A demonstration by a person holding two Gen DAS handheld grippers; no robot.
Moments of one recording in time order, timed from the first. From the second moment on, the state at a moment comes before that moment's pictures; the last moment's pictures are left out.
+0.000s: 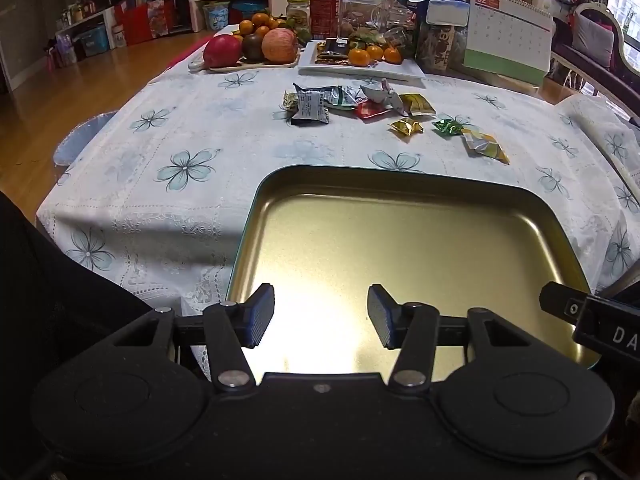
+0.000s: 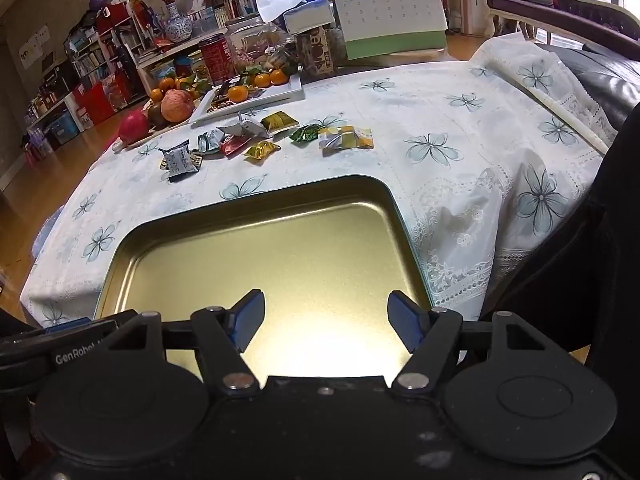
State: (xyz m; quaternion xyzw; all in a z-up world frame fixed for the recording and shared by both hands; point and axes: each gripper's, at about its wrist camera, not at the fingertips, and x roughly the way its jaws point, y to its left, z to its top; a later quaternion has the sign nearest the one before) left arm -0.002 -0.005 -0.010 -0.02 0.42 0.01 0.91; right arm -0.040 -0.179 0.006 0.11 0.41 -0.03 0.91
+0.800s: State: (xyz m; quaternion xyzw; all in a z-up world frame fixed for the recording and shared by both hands) left arm 0.001 -0.005 -0.006 -0.02 0.43 0.02 0.90; right arm -0.039 -0.179 0.005 0.11 0.41 -0.03 0.90
